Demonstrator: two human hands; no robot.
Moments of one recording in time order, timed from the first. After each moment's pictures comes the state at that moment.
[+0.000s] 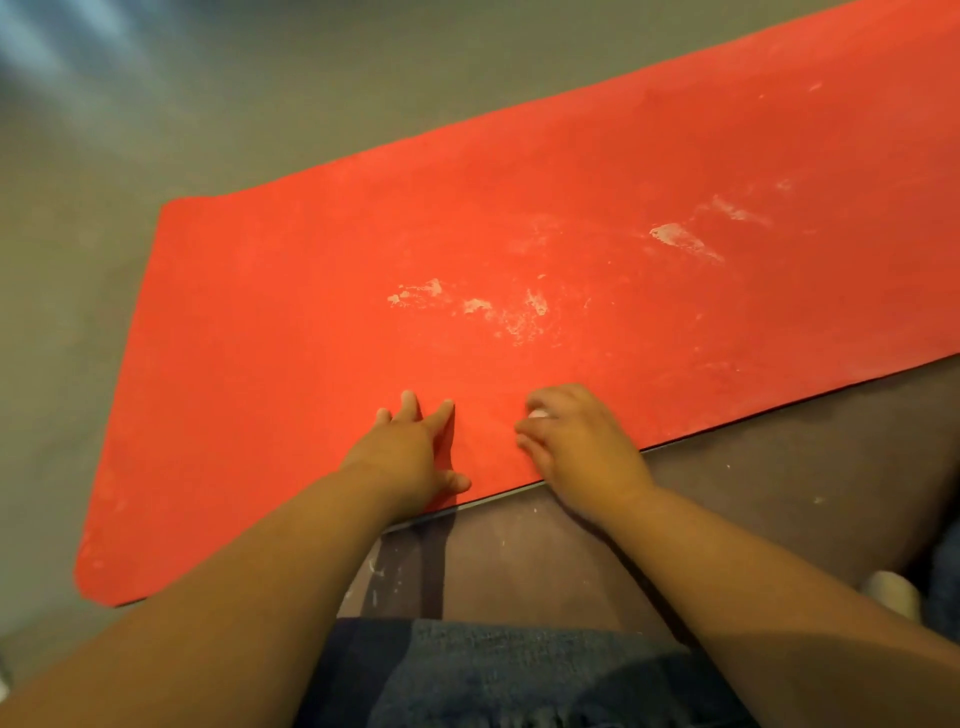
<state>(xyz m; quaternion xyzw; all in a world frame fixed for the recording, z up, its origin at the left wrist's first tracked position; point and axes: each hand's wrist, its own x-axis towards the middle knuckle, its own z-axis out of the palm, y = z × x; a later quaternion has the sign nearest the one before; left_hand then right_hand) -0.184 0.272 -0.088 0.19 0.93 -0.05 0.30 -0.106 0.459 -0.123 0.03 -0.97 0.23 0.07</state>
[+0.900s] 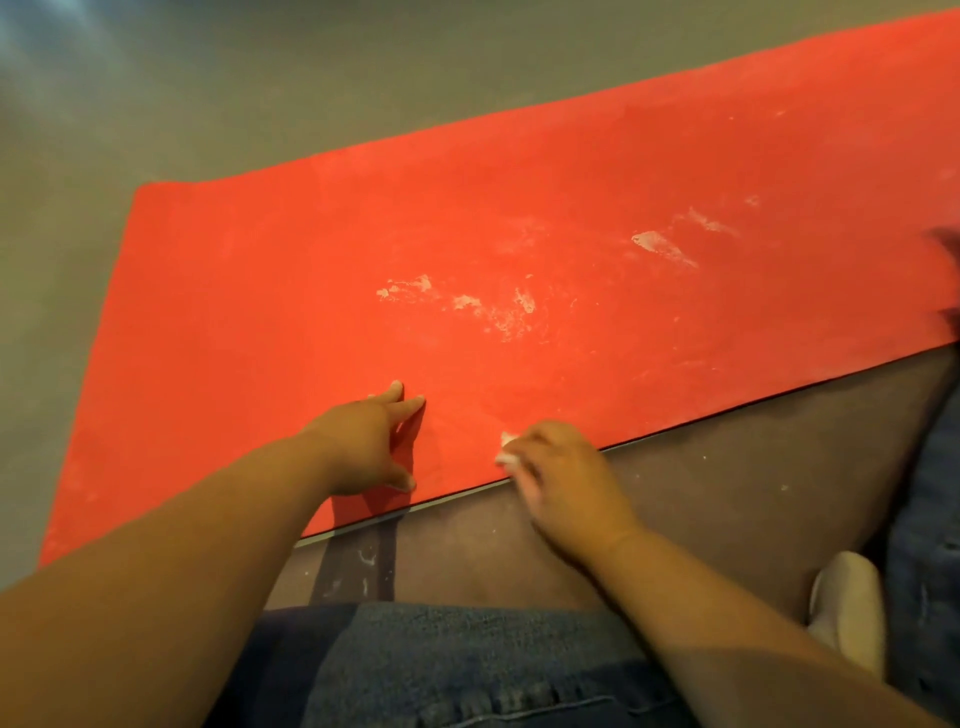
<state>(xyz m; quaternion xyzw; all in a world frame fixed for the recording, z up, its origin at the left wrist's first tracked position) -0.208 0.242 -0.077 0.26 0.91 -0.03 0.31 -0.069 0.434 -0.119 -0.01 -0.95 0.30 0.08</state>
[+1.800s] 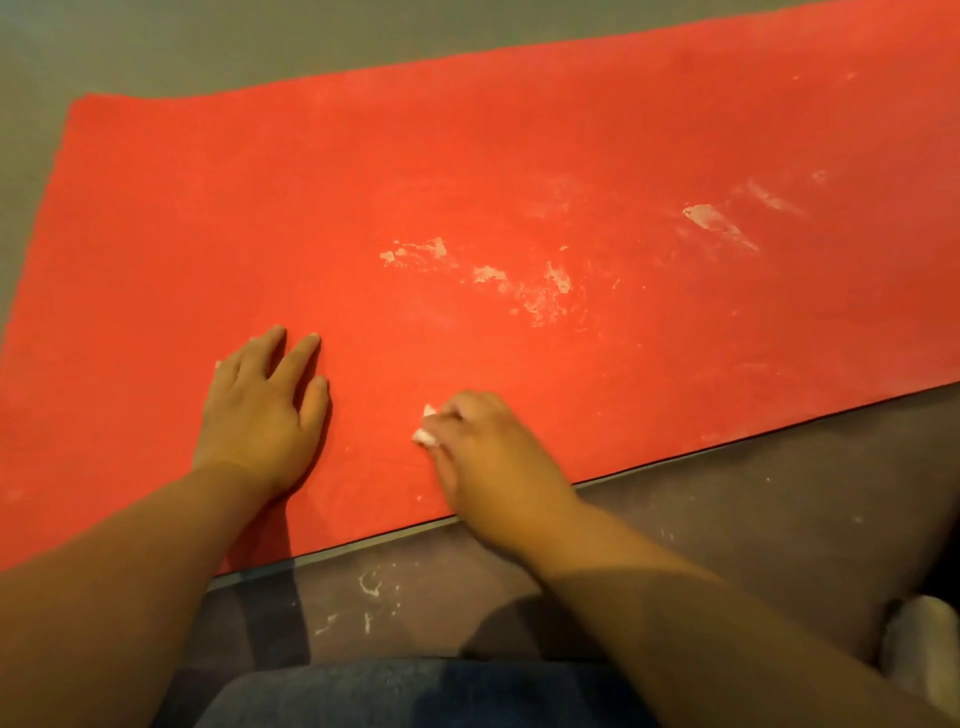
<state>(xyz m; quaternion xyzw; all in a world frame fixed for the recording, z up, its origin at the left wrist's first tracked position) -0.242 0.168 -0.133 0.14 0.99 0.08 0.00 -0.137 0.372 -0.119 0.08 -0.96 0.27 0.05</state>
